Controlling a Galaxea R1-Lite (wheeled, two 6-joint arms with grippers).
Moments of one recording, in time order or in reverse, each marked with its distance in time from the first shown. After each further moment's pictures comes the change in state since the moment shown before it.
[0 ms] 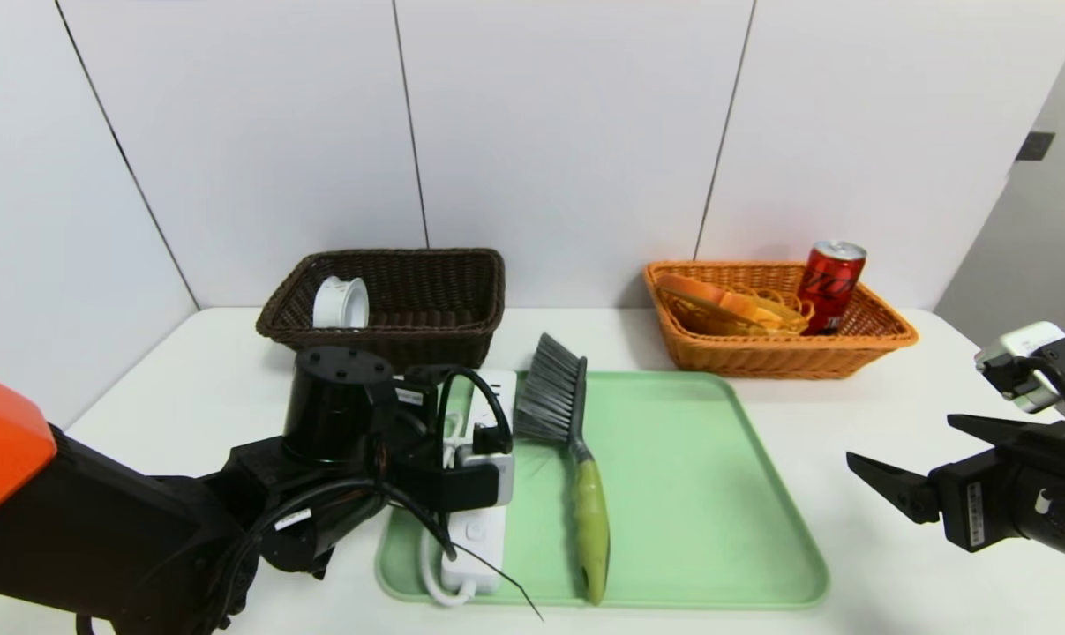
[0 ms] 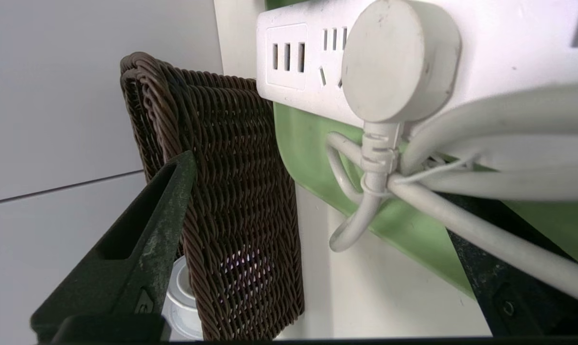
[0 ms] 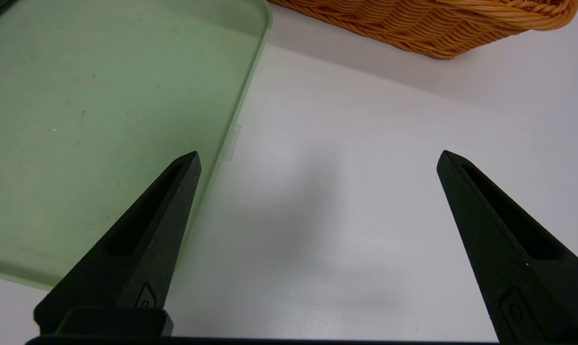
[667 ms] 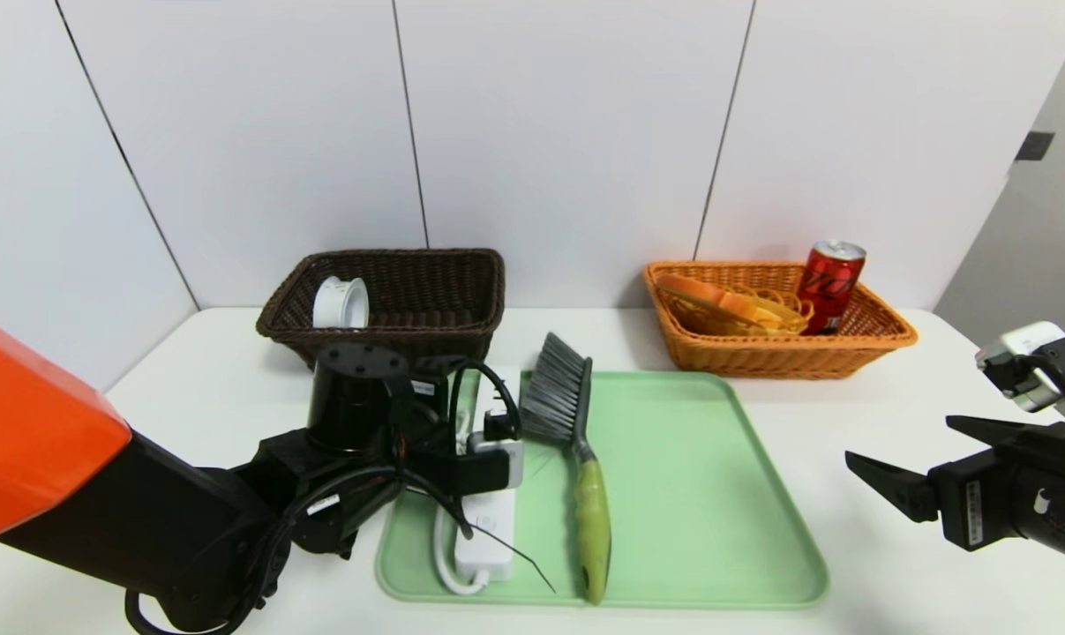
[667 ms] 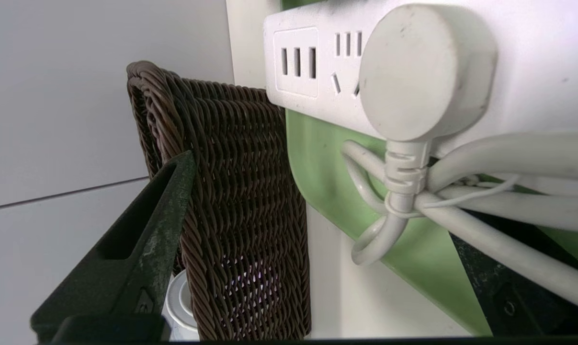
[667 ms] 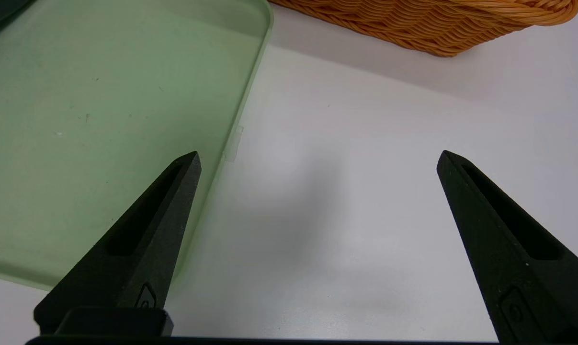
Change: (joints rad) left arm 0.018 0.074 -0.035 -0.071 0.000 0.004; right arm 0.000 0.003 0.000 0.000 0.003 0.019
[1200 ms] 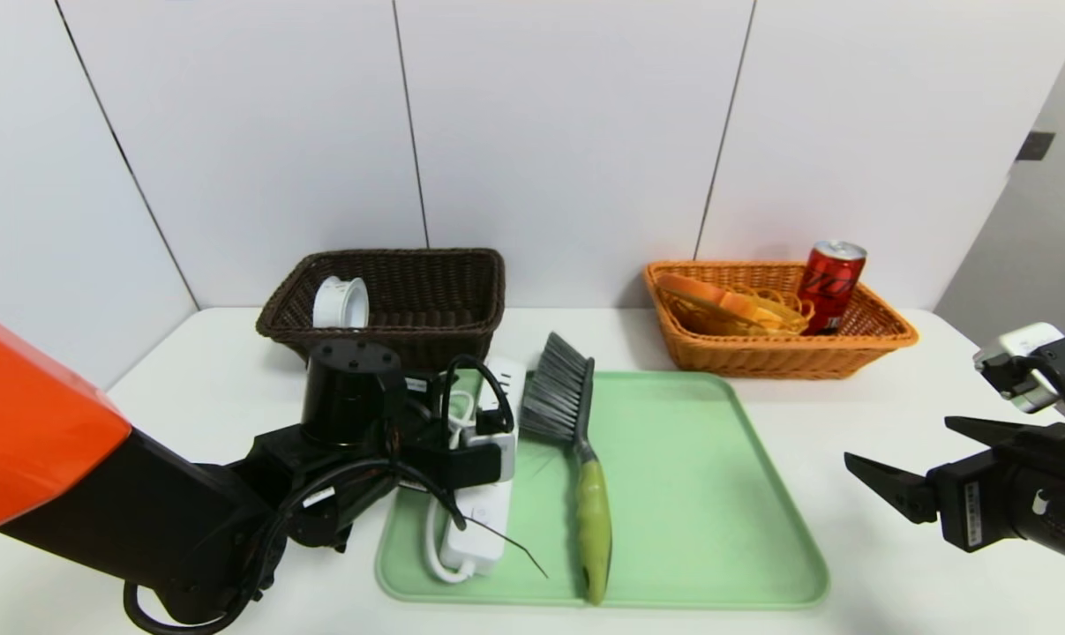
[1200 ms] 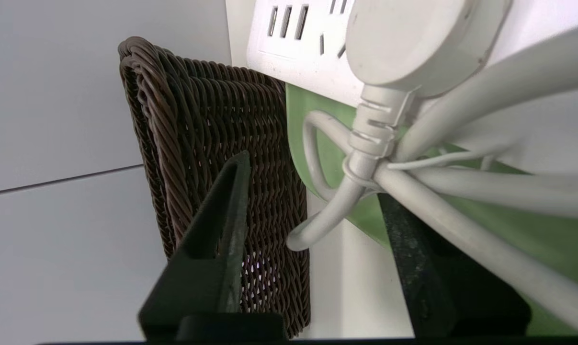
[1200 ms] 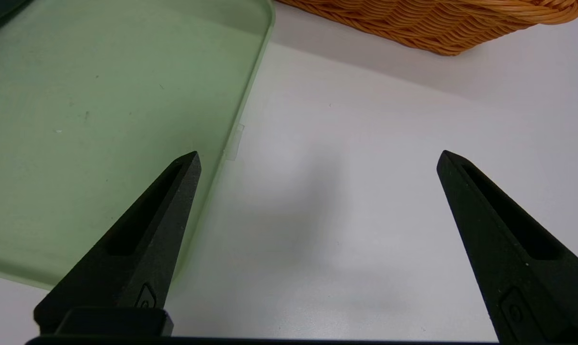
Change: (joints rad) left arm 0.022 0.000 0.000 -0.006 -0.002 0.002; right arm 0.004 0.002 0.001 0.000 0.001 -0.003
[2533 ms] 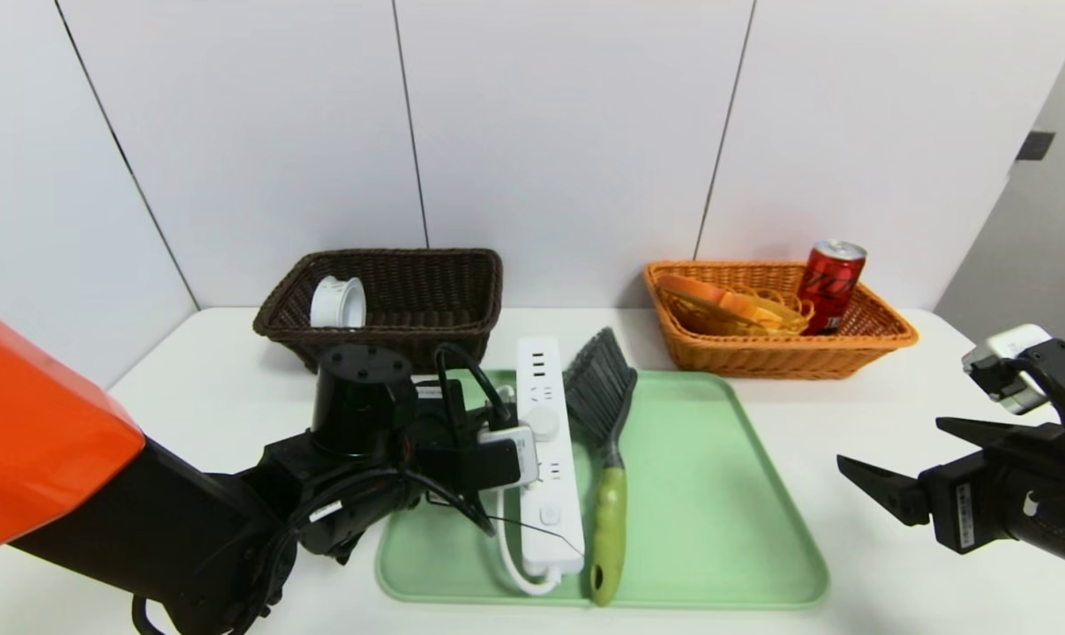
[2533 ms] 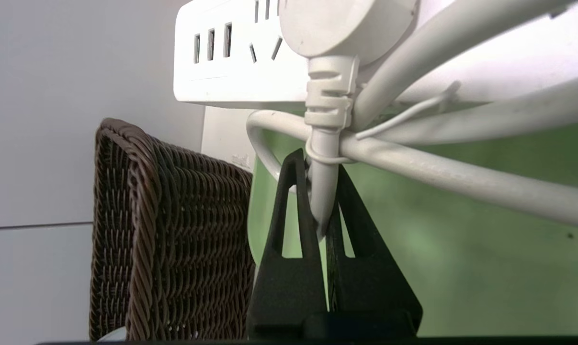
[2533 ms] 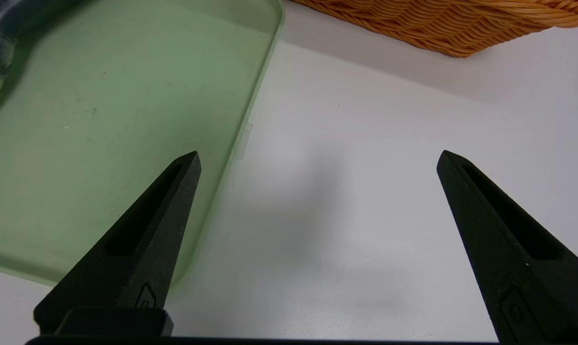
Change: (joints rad) left arm -0.043 0.009 0.007 -0.053 -0.208 -0.248; right arm 0.017 0.013 -0.003 0.000 -0.001 -0.002
